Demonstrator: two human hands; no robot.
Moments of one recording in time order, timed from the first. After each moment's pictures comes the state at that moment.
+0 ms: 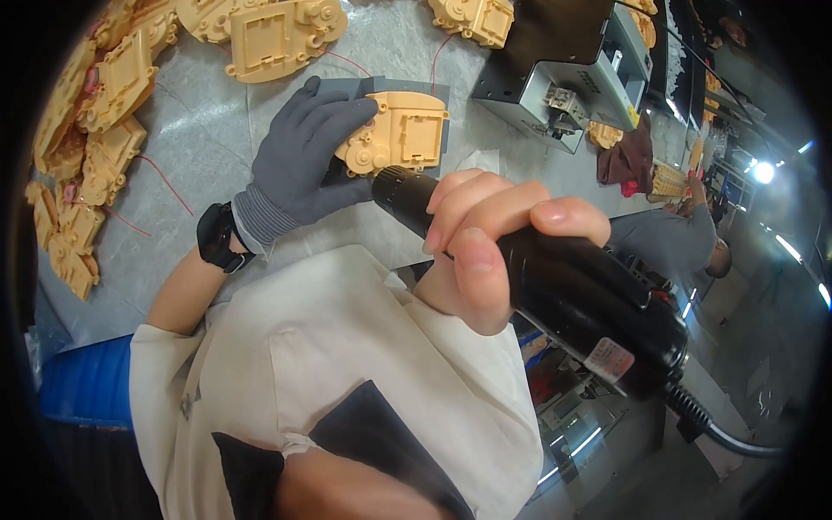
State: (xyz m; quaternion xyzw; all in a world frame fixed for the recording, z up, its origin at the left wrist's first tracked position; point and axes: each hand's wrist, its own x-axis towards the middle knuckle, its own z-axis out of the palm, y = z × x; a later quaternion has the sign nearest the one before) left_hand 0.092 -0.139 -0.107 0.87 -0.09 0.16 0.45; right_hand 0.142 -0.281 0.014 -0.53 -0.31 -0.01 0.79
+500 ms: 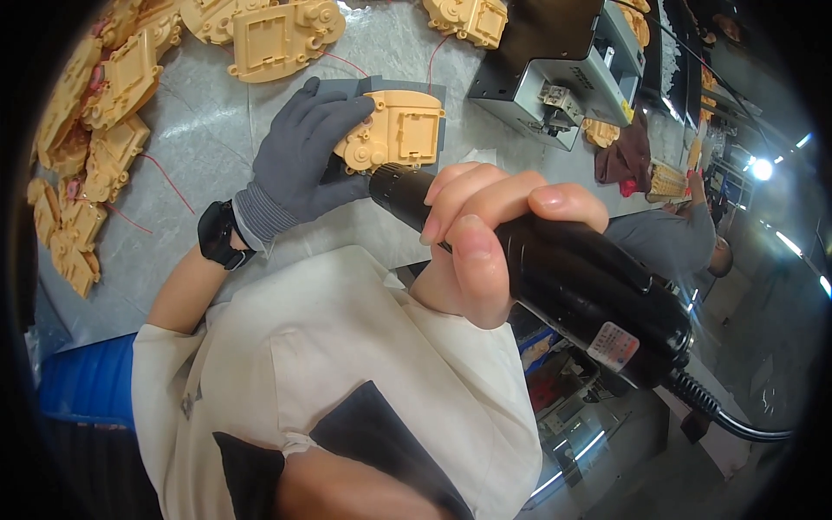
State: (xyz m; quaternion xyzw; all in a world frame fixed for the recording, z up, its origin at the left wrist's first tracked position) left_hand 0.093 -0.141 -0.106 0.87 -0.10 0.21 0.43; right_hand 0.137 -0.279 0.020 -0.53 -0.29 -0.02 0.79
